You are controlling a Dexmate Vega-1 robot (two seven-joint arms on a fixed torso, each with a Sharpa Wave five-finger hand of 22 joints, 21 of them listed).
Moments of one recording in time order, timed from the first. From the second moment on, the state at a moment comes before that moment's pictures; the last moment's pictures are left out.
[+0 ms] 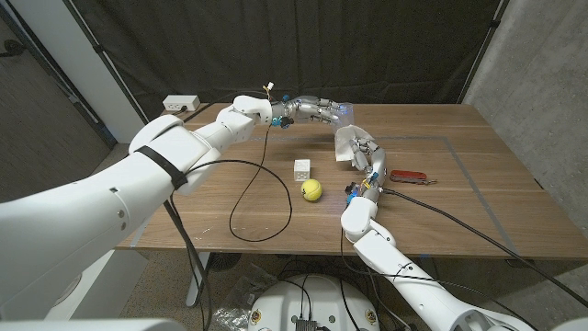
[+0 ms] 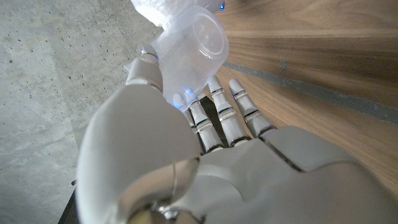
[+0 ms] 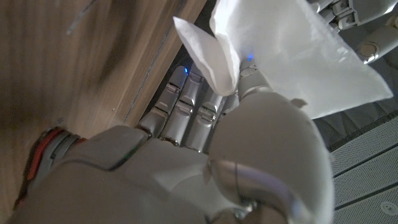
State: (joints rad) left arm 0.00 0.09 0.74 -0.35 -0.40 -0.31 -0.81; left_hand 1.16 0.05 0.15 -0.15 0.17 0.55 -0.14 0.58 0.19 0.62 -0.19 0.32 0.28 0.65 -0.06 0.20 0.32 0.27 0.02 0.63 0.20; right arm -0.96 -0.18 -0.55 -1.37 -0.09 0.17 -1.00; right_hand 1.17 0.11 0.22 -0.14 0.24 1.04 -0.13 0.42 0.19 1.04 -0.08 0.52 0.37 0.84 -0.11 0.62 0.59 0.35 -0.04 0.79 0.27
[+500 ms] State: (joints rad) left arm 0.00 0.09 0.74 -0.35 -0.40 -0.31 -0.83; left_hand 1.16 0.04 0.15 -0.15 0.17 0.55 -0.14 0.58 0.19 0.62 -0.19 0.32 0.28 0.65 -0.06 0.20 0.32 0.27 0.02 0.64 0.20; right arm -0.94 -0.20 -0.56 -1.37 -0.09 0.14 -1.01; right_hand 1.17 0.11 0.22 -0.14 0.23 1.04 -0.13 0.42 0.19 1.04 -0.08 0.52 0.37 0.84 -0.11 0.62 0.59 0.35 -0.04 0.80 0.27
